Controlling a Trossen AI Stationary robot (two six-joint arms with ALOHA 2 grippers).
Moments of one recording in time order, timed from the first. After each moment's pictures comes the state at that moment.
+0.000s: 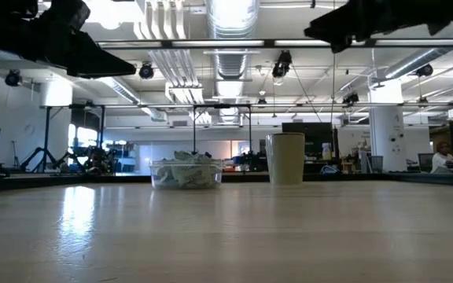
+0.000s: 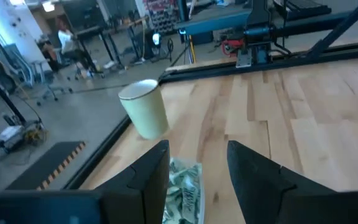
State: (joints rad) left arm -0.09 0.60 0.27 0.20 -0.42 0.17; right arm -0.16 0.88 0.58 0.09 -0.16 -0.16
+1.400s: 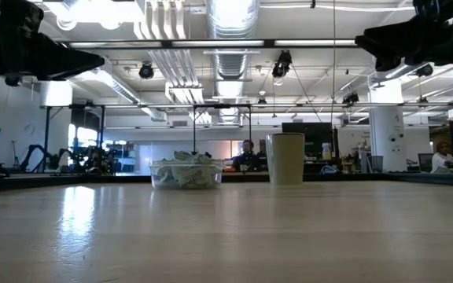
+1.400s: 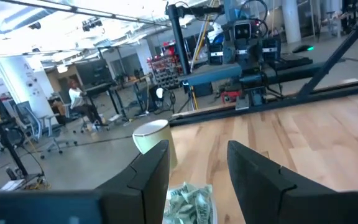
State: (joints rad) left arm -0.09 0.03 0.08 0.01 -0.36 0.30; right arm -0.16 0.28 0.10 0.30 -0.16 -0.14
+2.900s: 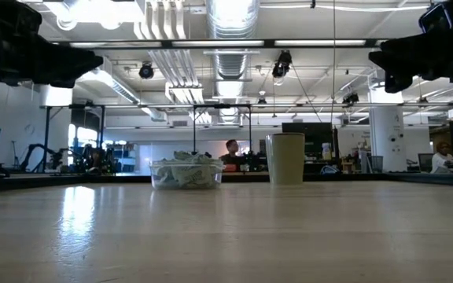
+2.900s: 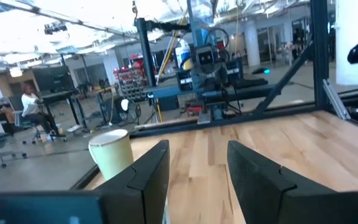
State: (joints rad) left arm -0.09 0.03 0.01 0.11 -0.21 0.21; right arm -0.16 0.00 0.01 0.10 -0.21 0.08
